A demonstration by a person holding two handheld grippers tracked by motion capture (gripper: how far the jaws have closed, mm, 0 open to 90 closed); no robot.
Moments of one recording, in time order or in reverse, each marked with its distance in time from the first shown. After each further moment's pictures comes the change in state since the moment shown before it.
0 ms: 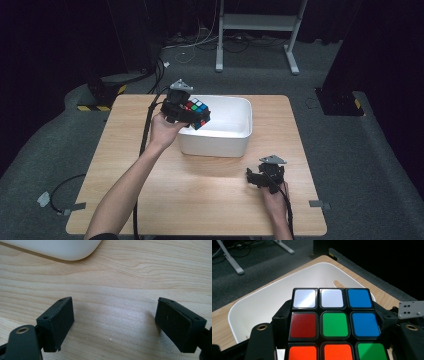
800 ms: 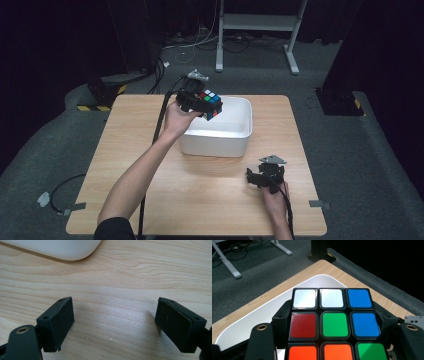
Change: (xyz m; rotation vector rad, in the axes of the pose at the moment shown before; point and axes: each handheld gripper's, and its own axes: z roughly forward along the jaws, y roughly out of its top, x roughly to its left) left arm -0.002 0.034 0.035 0.016 -0.014 0.023; right arm 0.000 0.000 0.000 -0.001 0.002 -0.001
